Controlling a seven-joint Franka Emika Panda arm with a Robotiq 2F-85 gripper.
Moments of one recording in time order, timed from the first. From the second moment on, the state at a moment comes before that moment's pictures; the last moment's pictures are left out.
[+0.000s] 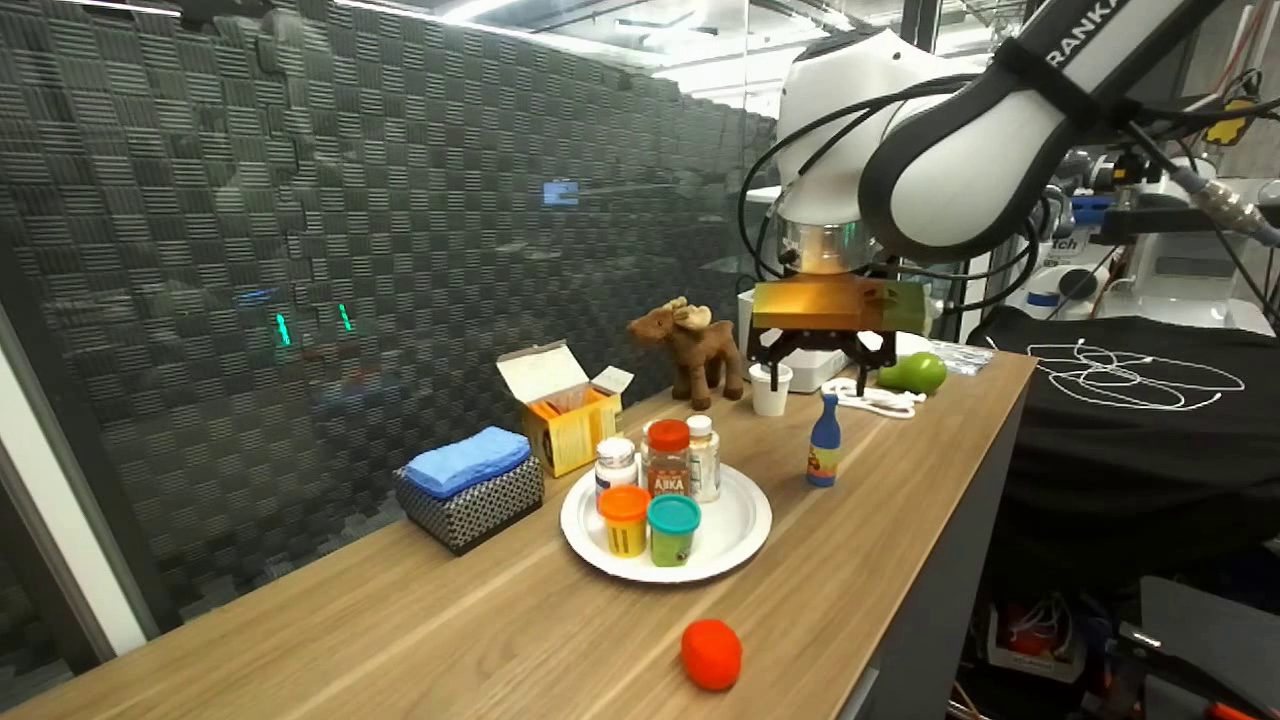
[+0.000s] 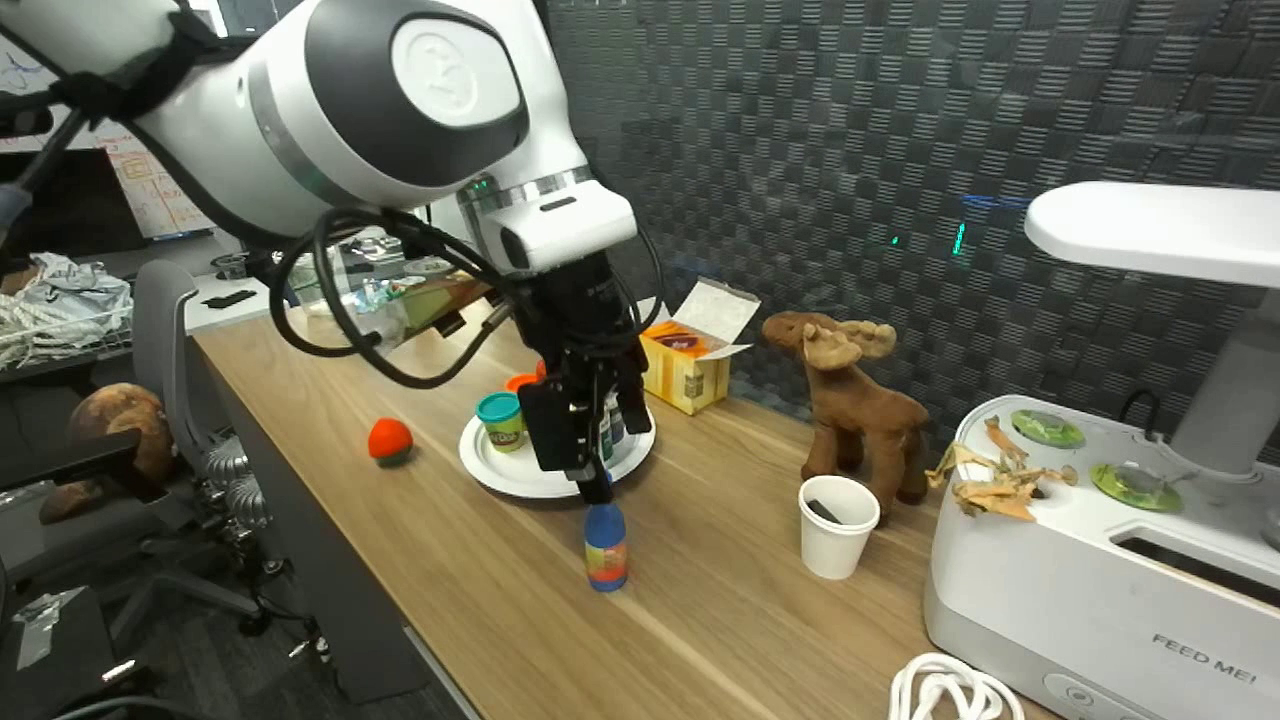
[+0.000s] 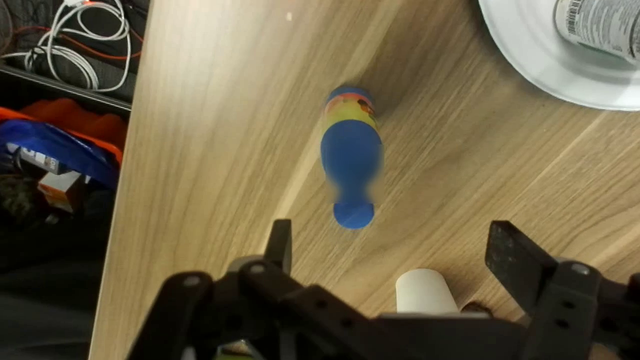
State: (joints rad) arm -0.04 0.08 -0.09 -2.34 -0.50 2.52 1.39
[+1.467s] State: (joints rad) arm -0.04 0.10 -0.09 -2.35 -0.28 2.52 1.31
